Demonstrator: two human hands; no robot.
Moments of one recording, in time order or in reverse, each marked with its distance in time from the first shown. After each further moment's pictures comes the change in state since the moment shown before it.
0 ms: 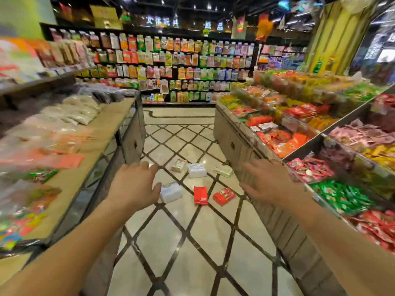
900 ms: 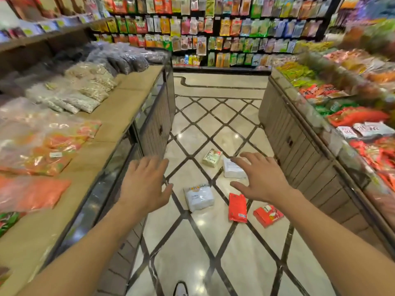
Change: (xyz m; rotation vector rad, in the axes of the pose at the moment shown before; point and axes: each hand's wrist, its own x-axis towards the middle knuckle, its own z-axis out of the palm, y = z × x) left_hand 0.429 -0.185 0.268 0.042 -0.141 -0.107; right_hand 0.563 -0.015 0.241 0.121 -0.106 -0.190
